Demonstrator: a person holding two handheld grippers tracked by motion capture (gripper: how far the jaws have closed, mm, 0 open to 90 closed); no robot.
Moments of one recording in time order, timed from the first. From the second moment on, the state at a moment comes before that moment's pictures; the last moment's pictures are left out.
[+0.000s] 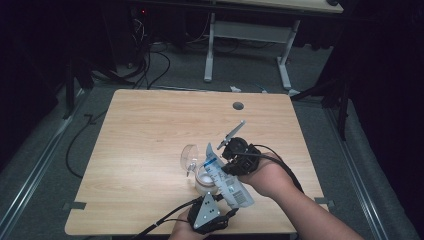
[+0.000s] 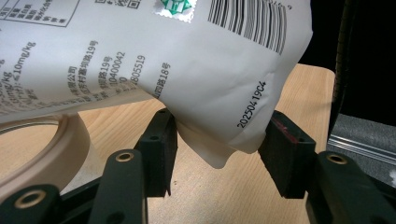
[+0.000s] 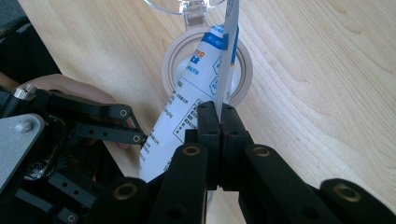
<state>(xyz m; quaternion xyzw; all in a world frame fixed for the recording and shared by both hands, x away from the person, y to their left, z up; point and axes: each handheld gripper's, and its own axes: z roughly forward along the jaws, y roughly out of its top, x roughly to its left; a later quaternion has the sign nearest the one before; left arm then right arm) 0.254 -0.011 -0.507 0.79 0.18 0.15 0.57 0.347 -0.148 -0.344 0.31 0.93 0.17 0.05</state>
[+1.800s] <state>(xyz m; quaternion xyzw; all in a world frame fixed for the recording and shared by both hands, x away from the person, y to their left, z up) 0.281 0.101 -0.521 0.78 0.25 0.18 0.55 0.347 -0.158 -0.347 0.32 0.93 0.18 0.06</state>
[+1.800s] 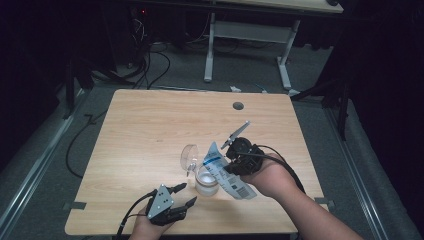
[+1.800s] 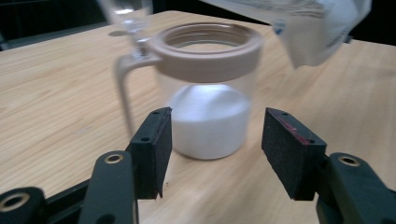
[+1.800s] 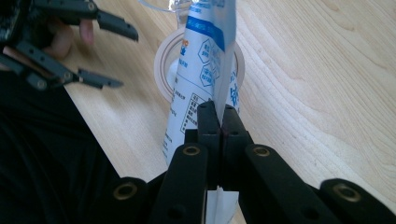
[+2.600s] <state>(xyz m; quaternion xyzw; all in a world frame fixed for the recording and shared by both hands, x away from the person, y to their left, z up) 0.306 0.147 -0.513 0.74 0.33 0.20 0.55 0.349 -0.183 -0.358 0.34 0.92 0.19 0.07</state>
